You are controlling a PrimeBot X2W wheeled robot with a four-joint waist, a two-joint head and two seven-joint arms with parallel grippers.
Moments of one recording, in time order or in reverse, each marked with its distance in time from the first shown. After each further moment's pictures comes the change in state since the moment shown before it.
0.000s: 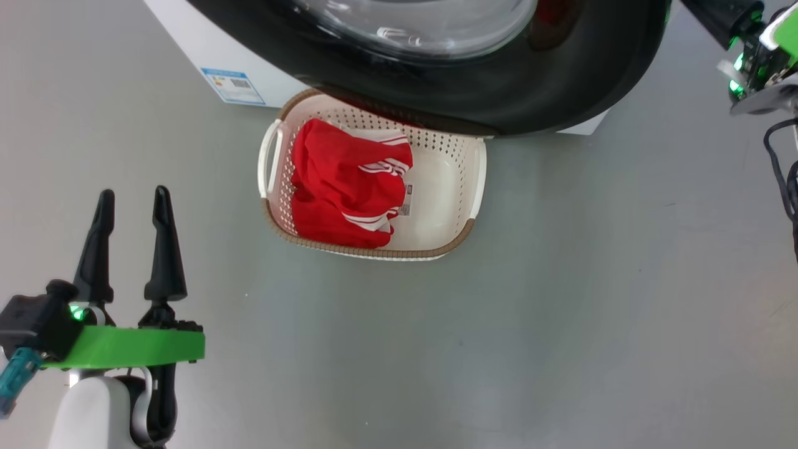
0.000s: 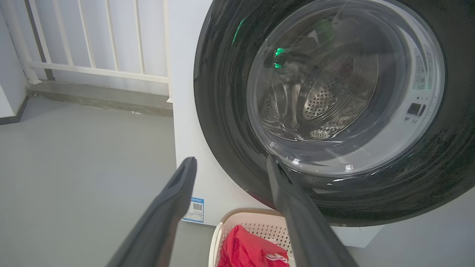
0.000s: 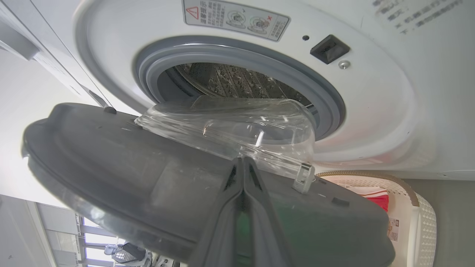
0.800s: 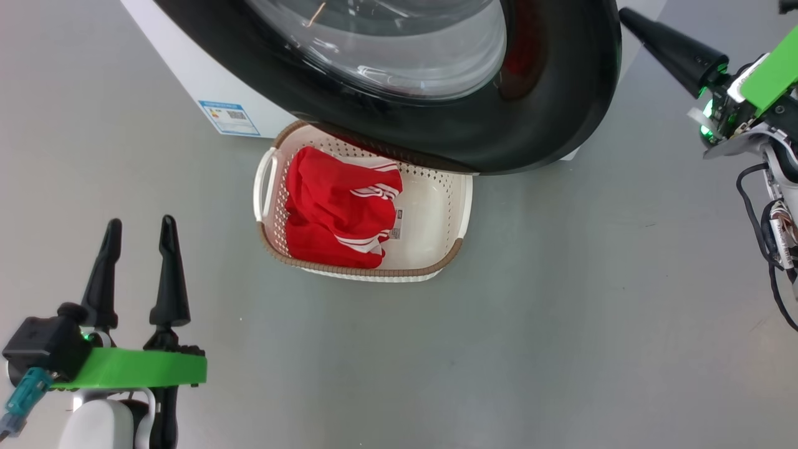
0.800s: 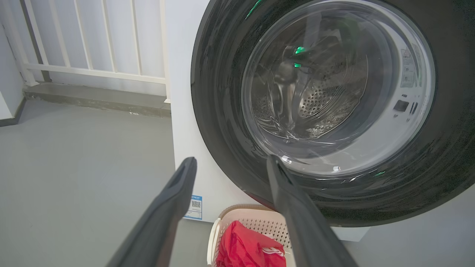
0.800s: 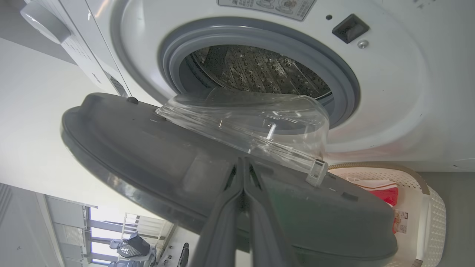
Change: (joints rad) left arm 0.057 0.005 0.002 0.012 0.017 0.000 0.000; right arm 0.124 0.020 -0.001 -0.080 0.023 0.000 0.002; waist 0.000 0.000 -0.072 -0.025
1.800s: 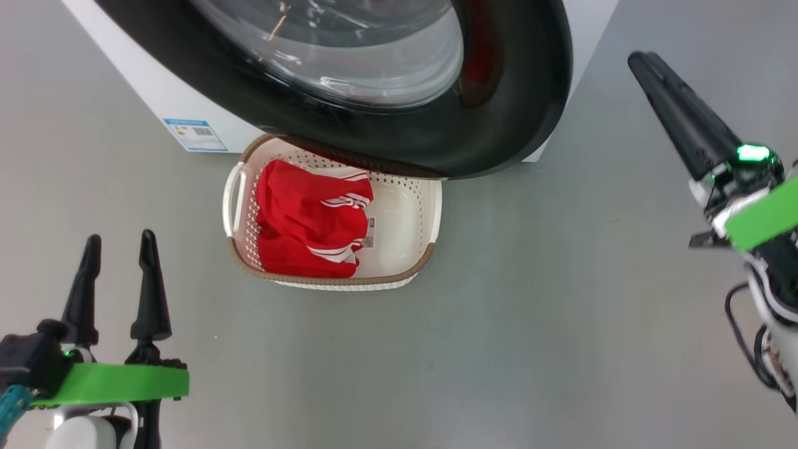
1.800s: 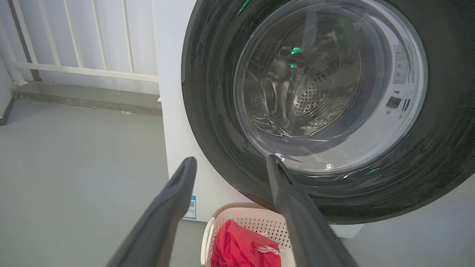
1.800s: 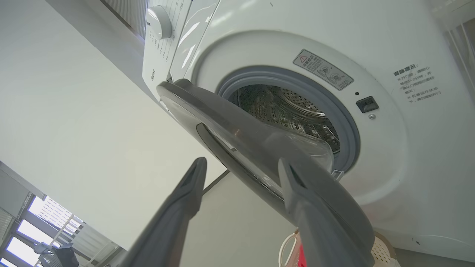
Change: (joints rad) left arm 0.040 0.017 0.036 -0.013 0.000 0.000 0.000; right arm 0.413 -0.060 -0.003 -0.640 -0.249 0.000 -0.405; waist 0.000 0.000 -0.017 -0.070
